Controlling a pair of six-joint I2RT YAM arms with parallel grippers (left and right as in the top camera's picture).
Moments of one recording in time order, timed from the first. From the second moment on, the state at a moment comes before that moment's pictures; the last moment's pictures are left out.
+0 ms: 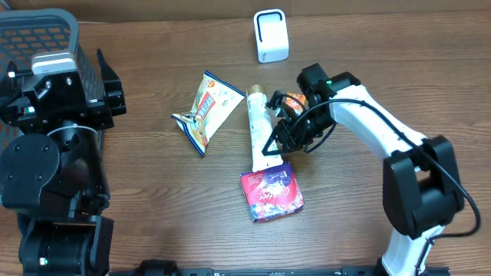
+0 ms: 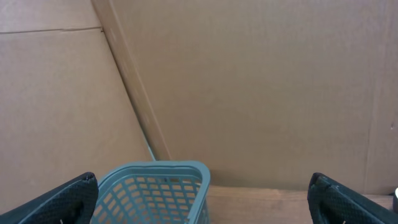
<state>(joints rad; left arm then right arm) -0.04 0.90 1.37 -0.43 -0.38 0.24 0.40 1.96 1.48 -1.10 -0.94 -0.20</state>
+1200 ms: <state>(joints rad) -0.04 0.90 1.36 -0.50 -0.38 0.24 0.40 1.62 1.65 -1.65 -1.16 -0.61</state>
